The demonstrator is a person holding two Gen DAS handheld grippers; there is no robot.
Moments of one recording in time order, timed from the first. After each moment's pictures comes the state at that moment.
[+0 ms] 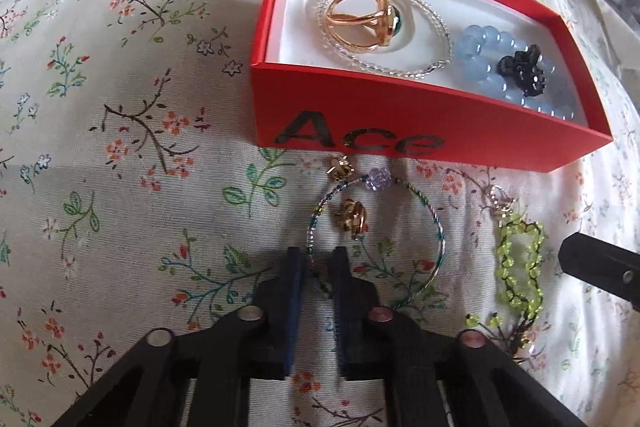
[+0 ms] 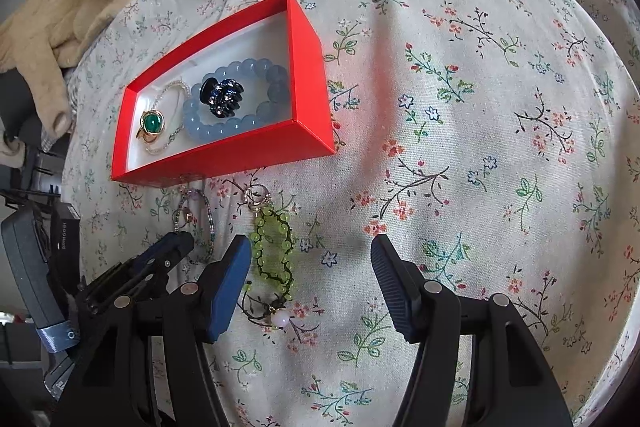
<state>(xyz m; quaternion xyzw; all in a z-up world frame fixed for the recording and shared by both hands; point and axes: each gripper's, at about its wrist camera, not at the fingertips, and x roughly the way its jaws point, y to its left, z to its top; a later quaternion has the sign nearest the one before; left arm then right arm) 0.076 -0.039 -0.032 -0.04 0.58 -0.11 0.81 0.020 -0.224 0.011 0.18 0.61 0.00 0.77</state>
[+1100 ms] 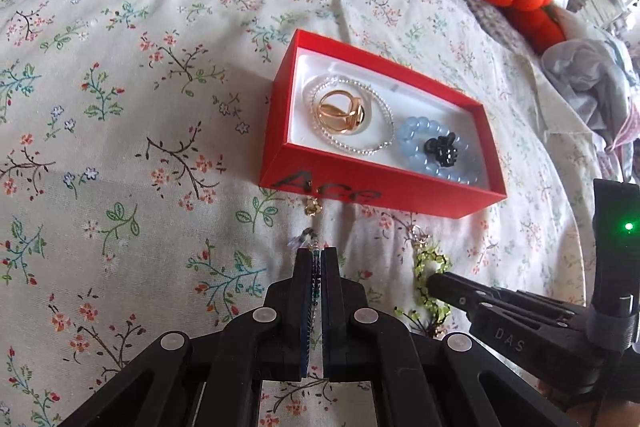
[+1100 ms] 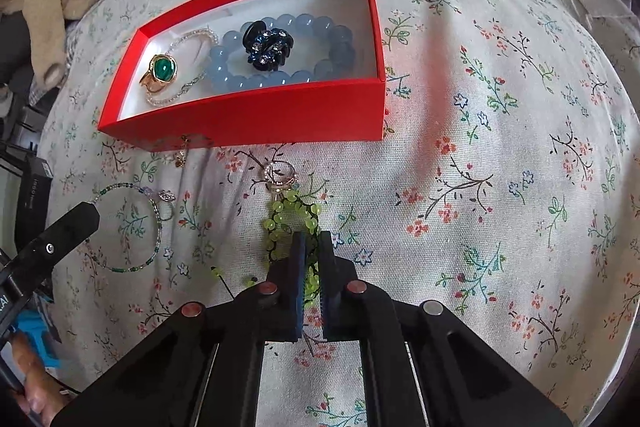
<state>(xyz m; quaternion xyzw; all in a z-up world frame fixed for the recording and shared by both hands) 0.047 0.029 0.020 -0.15 0.52 -0.17 0.82 0.023 -0.187 -0.008 0.09 0.61 0.02 0.78</state>
